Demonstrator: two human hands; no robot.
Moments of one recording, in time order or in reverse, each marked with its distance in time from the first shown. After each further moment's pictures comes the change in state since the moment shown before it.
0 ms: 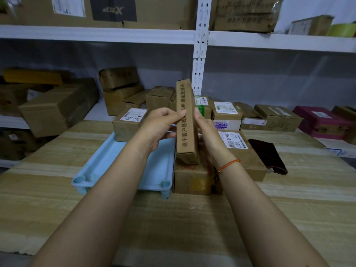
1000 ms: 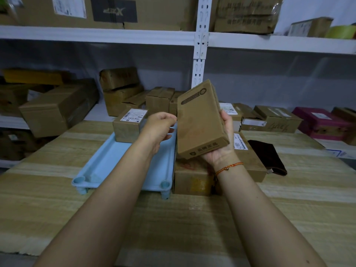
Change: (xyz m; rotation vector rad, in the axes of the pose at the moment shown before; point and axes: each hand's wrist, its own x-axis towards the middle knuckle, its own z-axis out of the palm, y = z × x) left_hand 0.002 -0.006 0.005 0.077 0.194 -0.082; right_hand -0.011 -0.006 -0.012 0.934 -0.136 0.120
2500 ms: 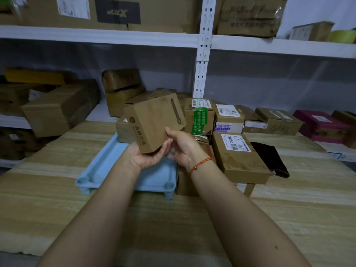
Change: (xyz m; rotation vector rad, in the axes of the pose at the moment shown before) left_hand 0.005 -0.050 -0.049 -1.006 -0.326 -0.625; right_hand 0.028 0.070 0.042 -0.475 0.227 0.278
